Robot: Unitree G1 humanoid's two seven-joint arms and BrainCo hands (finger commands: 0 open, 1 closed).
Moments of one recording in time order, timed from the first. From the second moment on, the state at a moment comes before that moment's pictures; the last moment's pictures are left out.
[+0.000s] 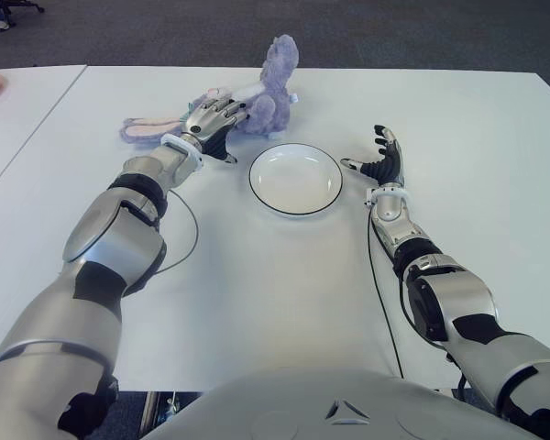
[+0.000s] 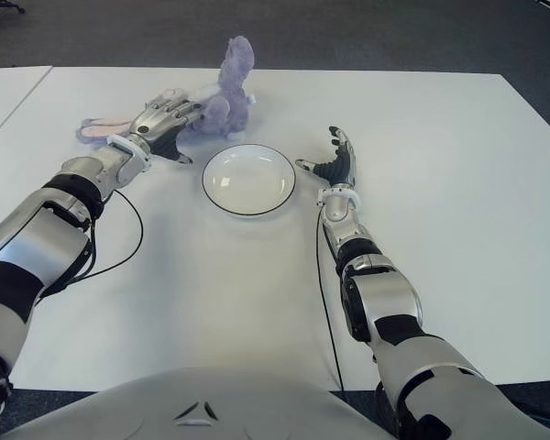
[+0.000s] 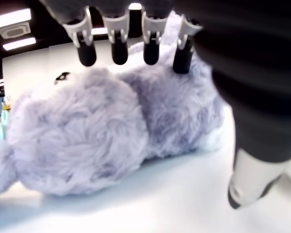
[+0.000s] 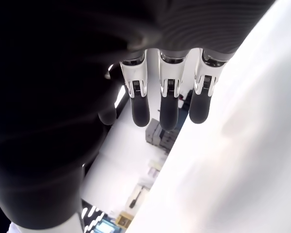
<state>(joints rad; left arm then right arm) -1.01 0.42 -0.68 1.37 0.87 -0.47 0.50 -0.68 -0.17 0.03 1.22 -0.32 -0.44 -0.48</state>
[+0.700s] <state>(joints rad) -1.01 0.44 -0.59 1.37 0.81 -0.45 0.50 -0.68 -0.17 0.03 1.22 -0.32 -0.44 -0.48</state>
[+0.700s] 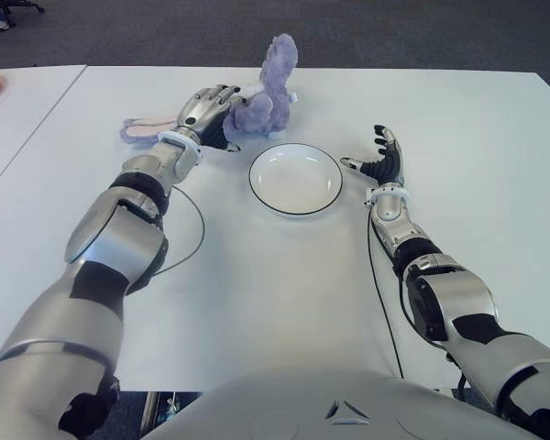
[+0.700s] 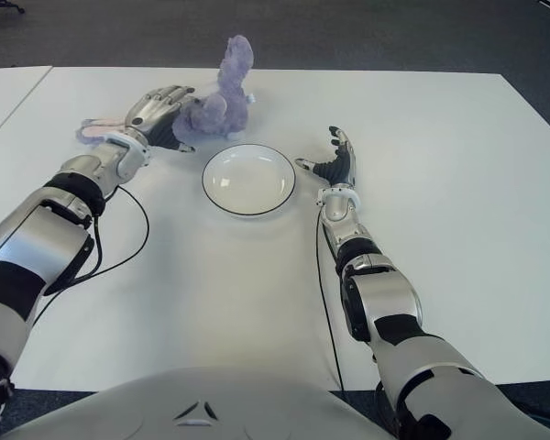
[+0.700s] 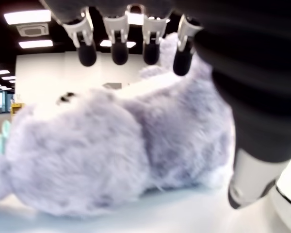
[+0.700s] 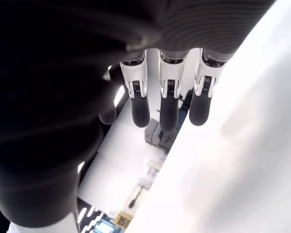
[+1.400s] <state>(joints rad) -1.04 0.49 -0.52 1.36 0.79 -0.43 0.58 -0.68 -0.16 0.05 1.22 -0.33 -0.42 -0.51</state>
